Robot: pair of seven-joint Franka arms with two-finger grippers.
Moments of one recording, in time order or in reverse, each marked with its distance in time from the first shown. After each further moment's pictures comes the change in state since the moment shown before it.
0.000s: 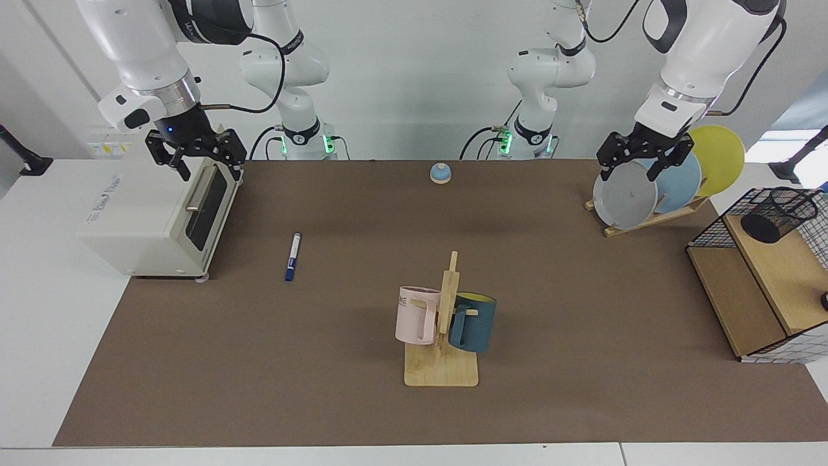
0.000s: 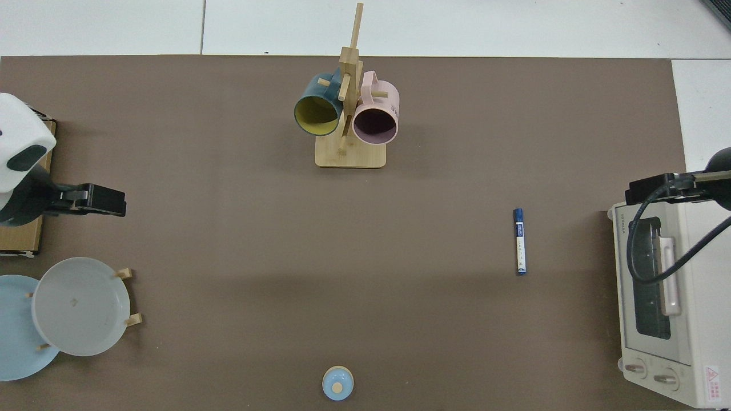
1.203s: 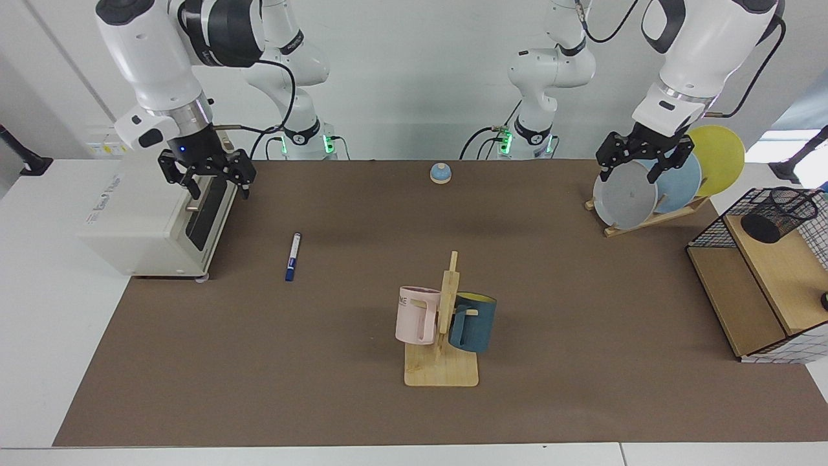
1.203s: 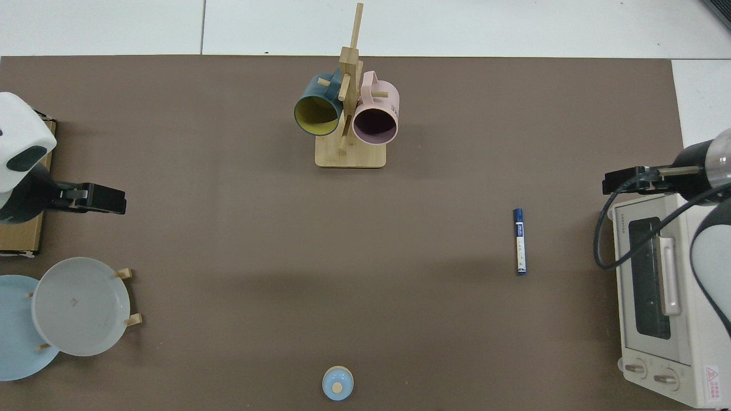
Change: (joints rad) left arm -0.001 0.000 -0.004 -0.002 0.000 0.018 0.036; right arm 0.002 0.002 0.015 -0.119 0.006 0.172 0.061
